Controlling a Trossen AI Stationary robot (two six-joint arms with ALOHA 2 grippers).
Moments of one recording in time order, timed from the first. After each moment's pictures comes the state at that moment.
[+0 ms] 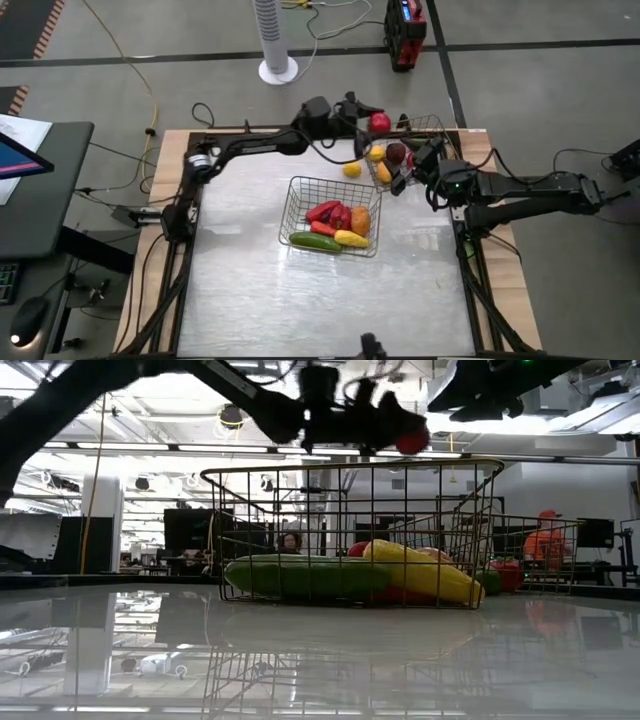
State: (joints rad) left arm 0.44 2.14 1.72 0.55 0.33 0.06; right arm -0.04 0.83 0.68 -0.01 0.76 0.01
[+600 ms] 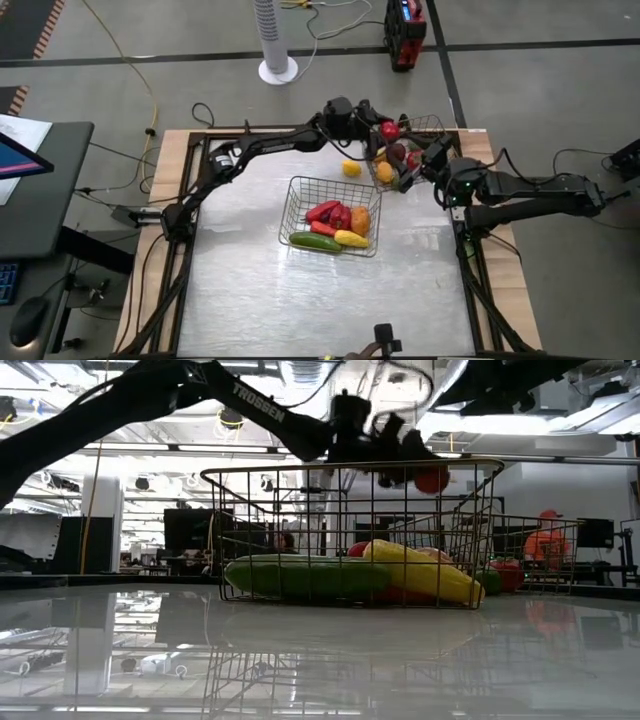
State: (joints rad) left arm 0.45 2.38 2.04 0.28 0.36 0.06; right arm -0.04 0.75 0.68 -0.05 0.79 -0.01
